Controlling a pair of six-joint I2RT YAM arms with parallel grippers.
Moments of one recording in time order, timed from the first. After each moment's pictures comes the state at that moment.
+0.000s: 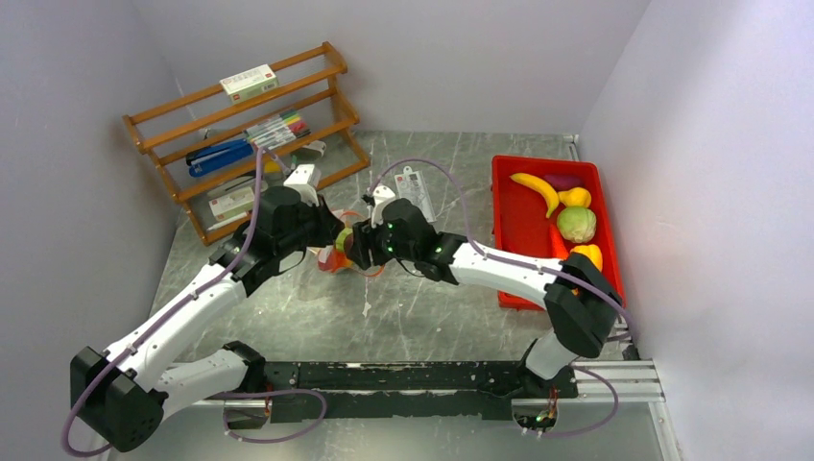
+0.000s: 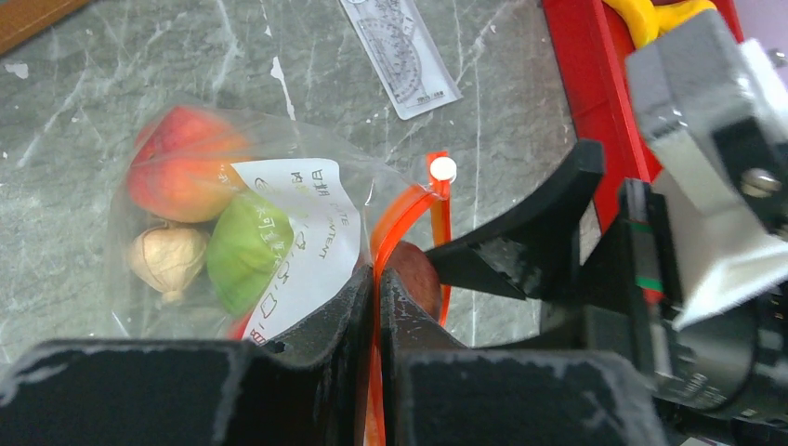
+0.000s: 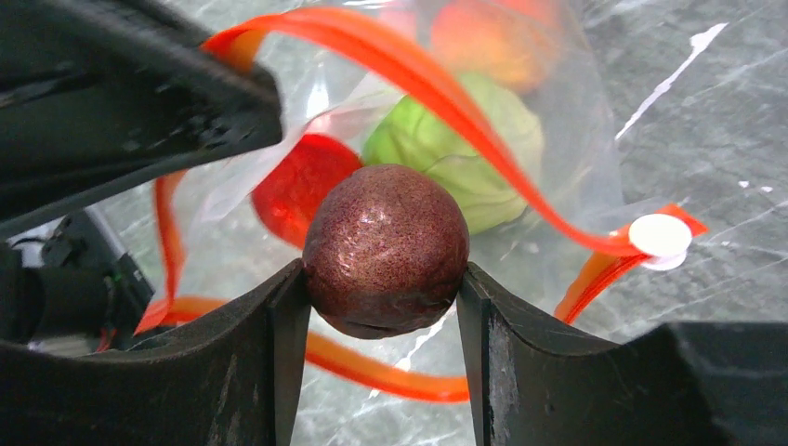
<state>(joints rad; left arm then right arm) -0.55 1.02 0.84 -0.27 -0.01 -0.48 0.93 1.56 1.02 0.03 -0.07 0.36</state>
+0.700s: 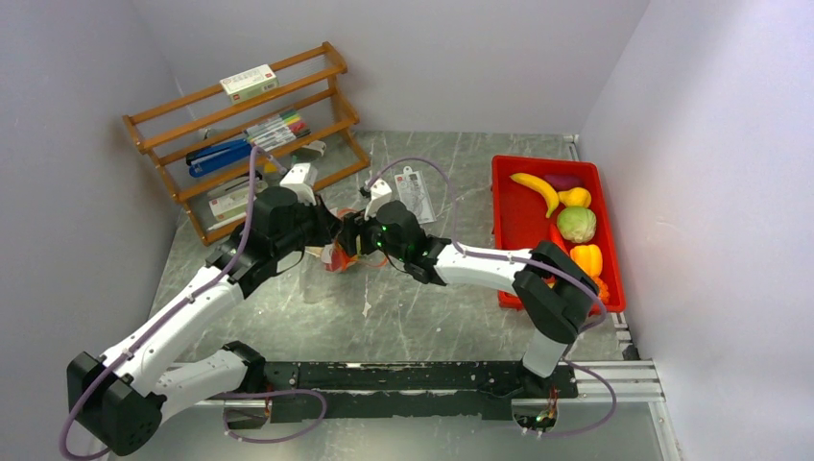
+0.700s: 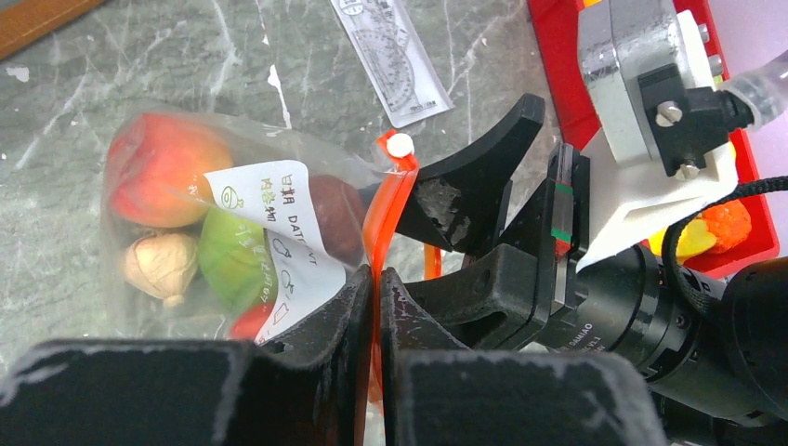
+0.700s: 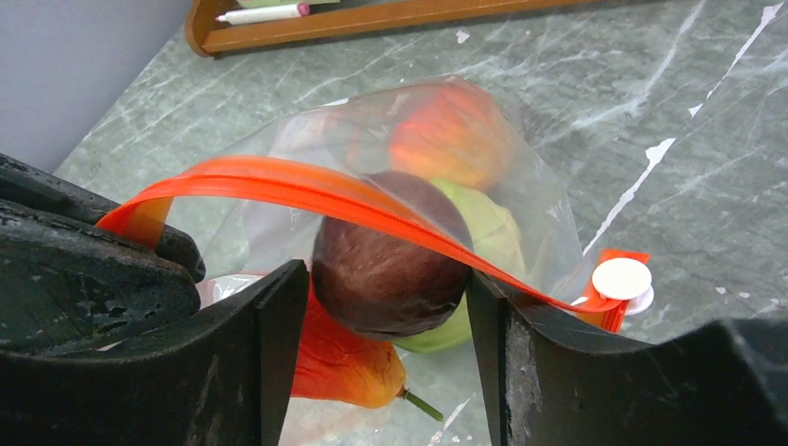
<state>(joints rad) -0.55 1.00 0.84 -0.27 -0.01 -0.50 0.94 1.72 1.01 0.39 0.08 0.35</state>
